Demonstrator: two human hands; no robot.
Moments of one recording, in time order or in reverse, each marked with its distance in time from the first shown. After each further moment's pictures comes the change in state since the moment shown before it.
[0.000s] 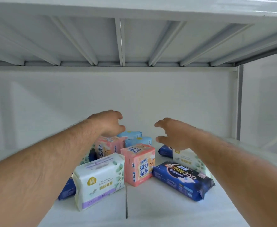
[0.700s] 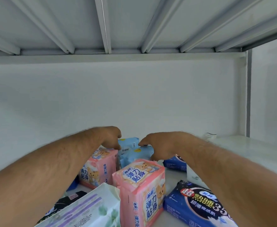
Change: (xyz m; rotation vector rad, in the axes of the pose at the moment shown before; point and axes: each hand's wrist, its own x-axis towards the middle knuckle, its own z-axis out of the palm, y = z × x) left_hand 0.167 -0.010 0.097 0.114 -0.320 0.164; right_hand 0.133 0.017 0.079 -0.059 -0.372 -0.073
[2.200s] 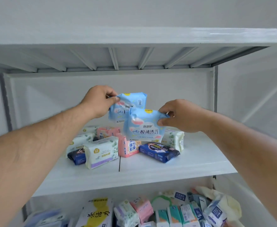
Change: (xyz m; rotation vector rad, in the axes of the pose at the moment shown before) left_hand -0.327 0.079 -0.078 -0.798 0.810 0.125; right_hand -0.355 -0.041 -0.058 0.270 0.540 -0.069
